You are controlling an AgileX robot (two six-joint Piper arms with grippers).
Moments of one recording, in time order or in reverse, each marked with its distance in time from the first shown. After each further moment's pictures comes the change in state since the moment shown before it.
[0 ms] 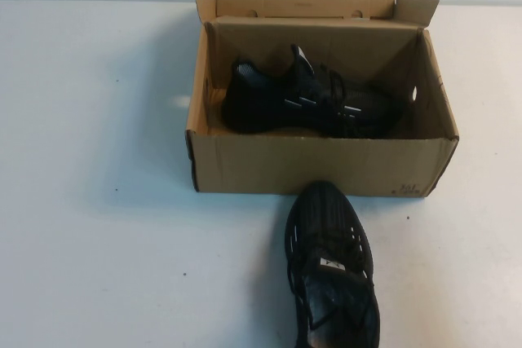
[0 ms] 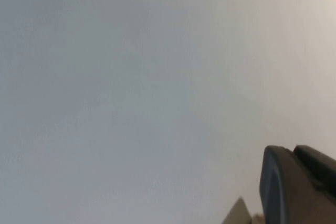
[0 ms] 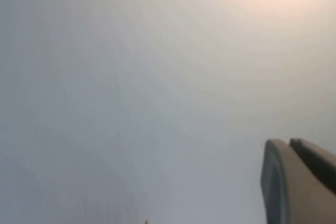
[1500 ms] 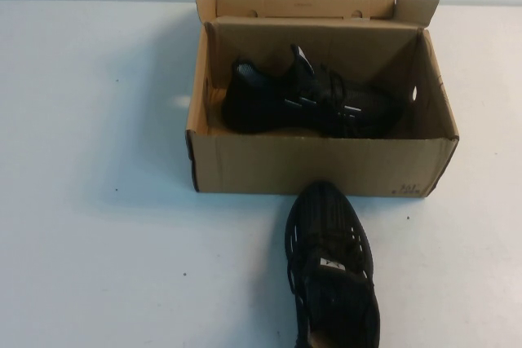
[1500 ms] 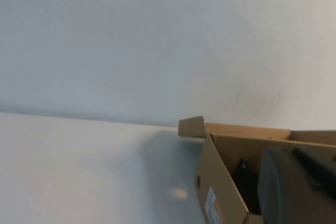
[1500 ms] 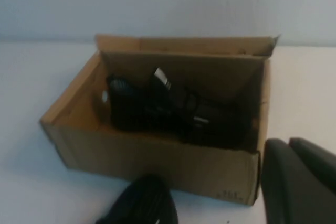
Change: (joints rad) right arm 0.000 0.506 -0.819 0.122 1.095 -0.044; left arm 0.000 0.302 -0.710 -0.115 0.844 -0.136
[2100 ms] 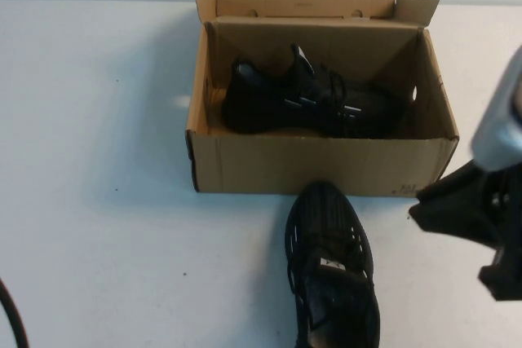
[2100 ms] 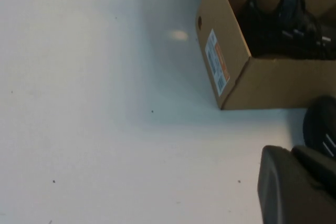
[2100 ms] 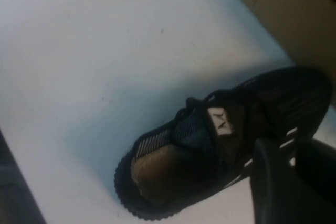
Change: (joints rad) right arm 0.405 0.526 -0.298 0.029 0.368 -0.433; left arm 0.000 0.234 -0.214 -0.062 0.495 0.074
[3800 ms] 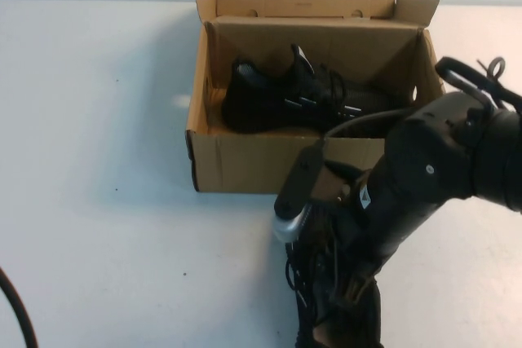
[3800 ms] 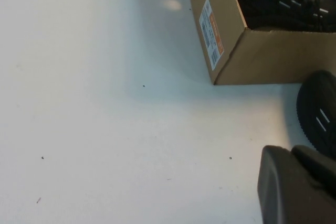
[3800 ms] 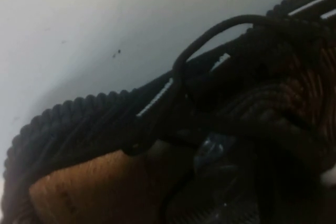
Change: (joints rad) right arm 0.248 0.592 -0.050 -0.379 -0.149 0.168; left arm 0.000 0.018 -0.002 -0.027 0.056 0.003
